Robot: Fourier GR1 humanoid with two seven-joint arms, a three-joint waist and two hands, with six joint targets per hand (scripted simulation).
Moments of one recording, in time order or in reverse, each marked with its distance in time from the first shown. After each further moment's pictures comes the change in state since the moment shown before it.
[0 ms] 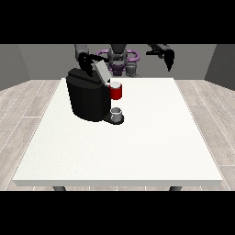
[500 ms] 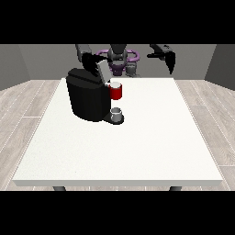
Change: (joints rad) left arm -0.015 0.034 0.005 0.007 0.004 0.022 -0.016; right arm -0.086 0.018 0.017 0.022 0.030 -0.002 -0.019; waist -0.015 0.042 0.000
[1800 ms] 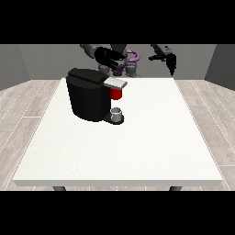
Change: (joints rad) left arm 0.025 0.023 -0.010 0.052 0.023 0.008 -0.075; right arm -0.150 0.077 0.066 0.059 0.101 -0.009 0.009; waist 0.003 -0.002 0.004
